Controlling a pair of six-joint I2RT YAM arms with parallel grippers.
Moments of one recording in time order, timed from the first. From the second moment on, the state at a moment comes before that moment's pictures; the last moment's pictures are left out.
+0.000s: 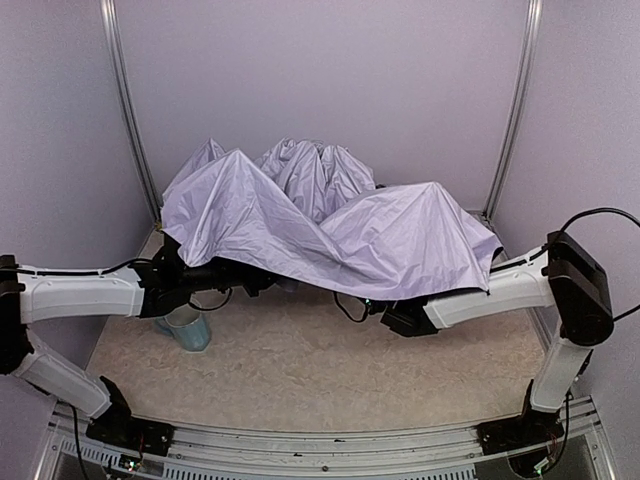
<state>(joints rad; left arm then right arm) -0.74 1.35 0.79 0.37 0.37 -0.23 1.09 1.79 1.07 0.88 0.26 0.43</state>
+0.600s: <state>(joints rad) -0.79 1.58 0.79 0.67 0.36 -0.12 1.04 1.69 0.95 0.89 0.30 0.34</state>
